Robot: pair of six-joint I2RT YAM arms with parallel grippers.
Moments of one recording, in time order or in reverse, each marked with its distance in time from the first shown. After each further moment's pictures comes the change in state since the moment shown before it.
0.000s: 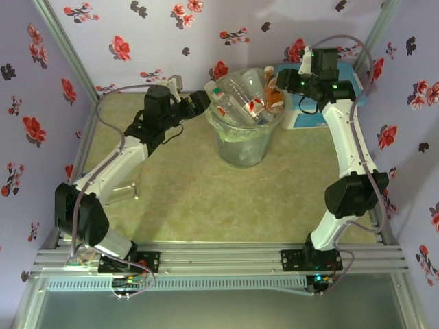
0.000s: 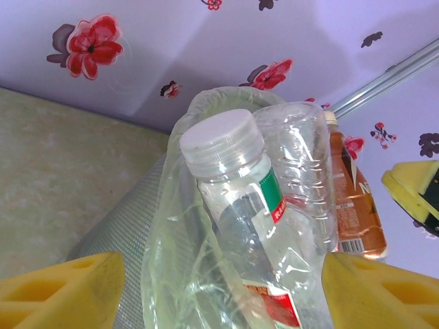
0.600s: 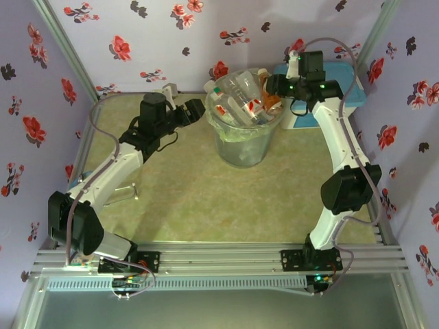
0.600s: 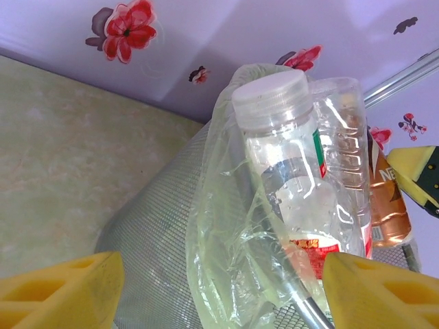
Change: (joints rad) left arm 0.015 -0.064 -0.085 -0.039 -0.022 0.018; right arm 0.073 0.051 -0.009 -0.007 0.035 -0.082
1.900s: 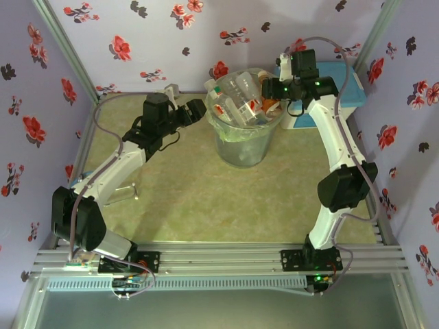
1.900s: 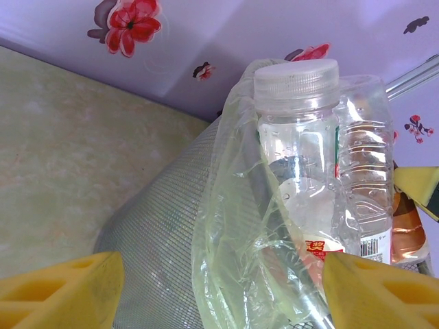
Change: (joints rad) left arm 0.000 0.036 -0.001 0.025 0.002 -0.021; right arm 0.035 0.035 0.071 -0.122 0.010 -0.073
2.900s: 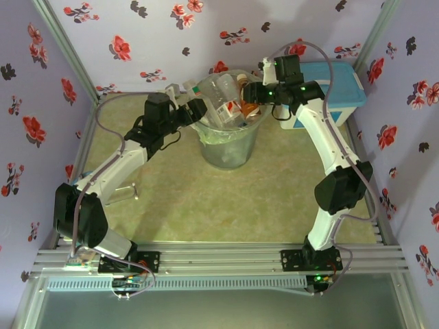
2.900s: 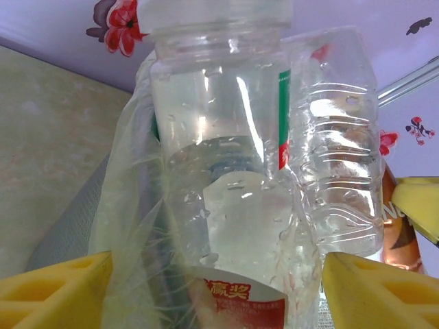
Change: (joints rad) left arm 0.002 0.024 0.000 0.028 0.010 -0.004; right arm 0.107 -0.010 -0.038 0.058 -0.092 0.084
